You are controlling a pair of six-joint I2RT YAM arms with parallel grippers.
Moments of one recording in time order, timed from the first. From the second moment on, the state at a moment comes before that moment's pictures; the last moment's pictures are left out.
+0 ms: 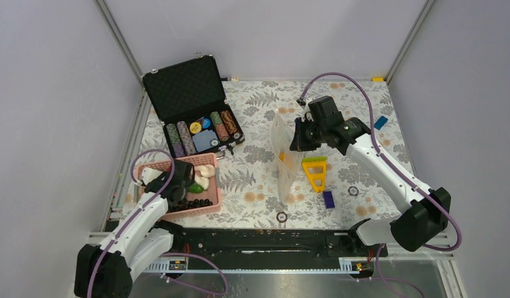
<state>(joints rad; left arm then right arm) -0.28 0.87 0.43 -0.69 -0.52 -1.51 0.53 1.36 1.28 -0.77 -0.20 0.39</state>
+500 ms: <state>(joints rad) -0.28 0.65 0.62 -0.83 -0.57 -1.33 0.53 1.36 1.28 -0.77 -0.20 0.39</state>
